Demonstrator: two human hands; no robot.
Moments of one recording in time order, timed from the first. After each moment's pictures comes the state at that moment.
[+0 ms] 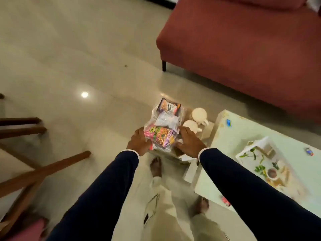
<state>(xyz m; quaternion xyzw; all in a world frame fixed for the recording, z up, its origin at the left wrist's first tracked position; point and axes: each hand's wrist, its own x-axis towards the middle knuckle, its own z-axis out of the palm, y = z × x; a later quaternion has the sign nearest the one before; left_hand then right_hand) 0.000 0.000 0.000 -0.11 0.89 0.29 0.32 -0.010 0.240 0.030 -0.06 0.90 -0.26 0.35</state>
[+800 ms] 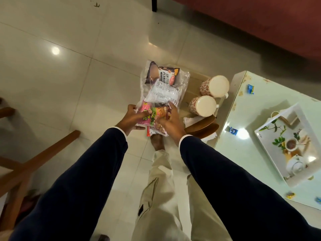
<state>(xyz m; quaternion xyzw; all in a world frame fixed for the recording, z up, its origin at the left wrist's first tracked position) -0.073 -0.054 -0.140 -0.30 0.63 0.57 0.44 -0.041 0.127 -0.100 0.33 0.67 -0.60 0.30</state>
